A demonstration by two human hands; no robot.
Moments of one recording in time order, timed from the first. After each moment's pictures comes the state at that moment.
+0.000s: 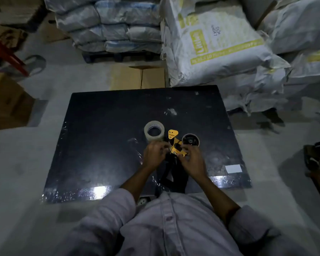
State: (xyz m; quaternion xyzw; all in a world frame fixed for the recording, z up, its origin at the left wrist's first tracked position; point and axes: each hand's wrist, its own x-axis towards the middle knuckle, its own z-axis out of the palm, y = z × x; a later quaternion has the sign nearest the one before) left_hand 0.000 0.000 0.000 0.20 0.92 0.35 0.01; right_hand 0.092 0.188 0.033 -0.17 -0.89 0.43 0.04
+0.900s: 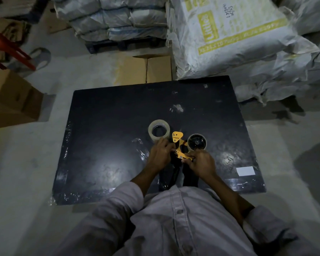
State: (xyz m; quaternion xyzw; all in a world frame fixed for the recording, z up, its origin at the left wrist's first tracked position) left_hand -0.015 0.004 -0.030 0.29 0.94 0.20 -0.04; right_hand 0.069 0.214 0.005 -0.10 -0.96 0.27 -0.04
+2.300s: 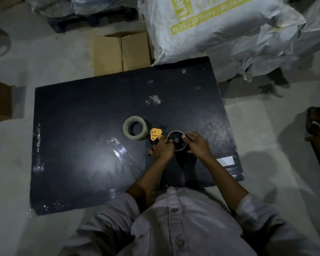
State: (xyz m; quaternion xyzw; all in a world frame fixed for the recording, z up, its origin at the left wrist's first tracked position) left_hand -0.004 0.131 -0.015 -0.13 0.88 0.36 0.29; right_hand 0.039 0.287 0.018 -0.36 -0.71 0.59 -0.13
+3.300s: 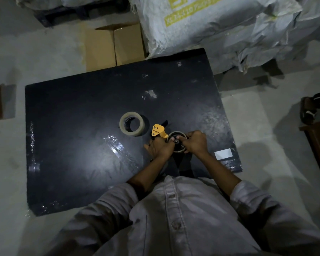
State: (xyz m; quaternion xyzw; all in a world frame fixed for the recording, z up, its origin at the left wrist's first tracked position) left_hand 0.007 0.132 -0.016 -0.13 0.93 0.24 0.24; right_hand 0.038 0.276 0.016 -0.39 -0.80 0.43 -0.15
